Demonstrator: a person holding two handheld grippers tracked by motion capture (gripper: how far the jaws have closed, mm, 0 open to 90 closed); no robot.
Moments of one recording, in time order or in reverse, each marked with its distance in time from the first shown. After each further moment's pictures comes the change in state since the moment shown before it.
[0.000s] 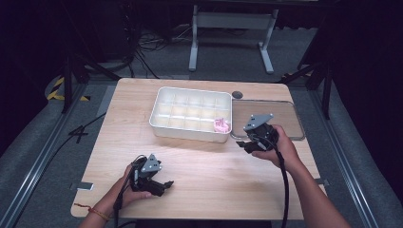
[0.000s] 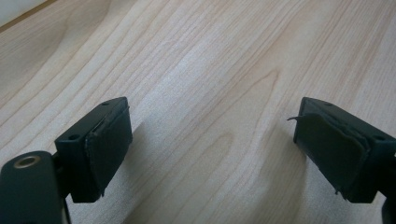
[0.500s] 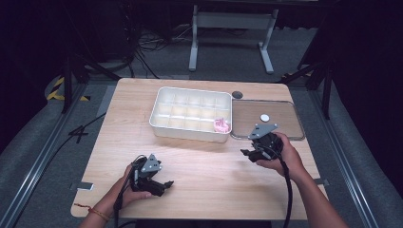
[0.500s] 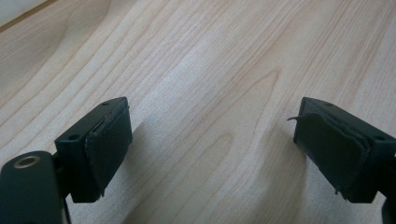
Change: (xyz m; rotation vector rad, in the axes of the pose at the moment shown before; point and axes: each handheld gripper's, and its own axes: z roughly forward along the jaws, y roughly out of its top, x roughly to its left) left arm 0.000 0.000 0.000 -0.003 0.001 -0.001; right arm 0.011 -0.028 -0.001 0.010 -0.020 0.002
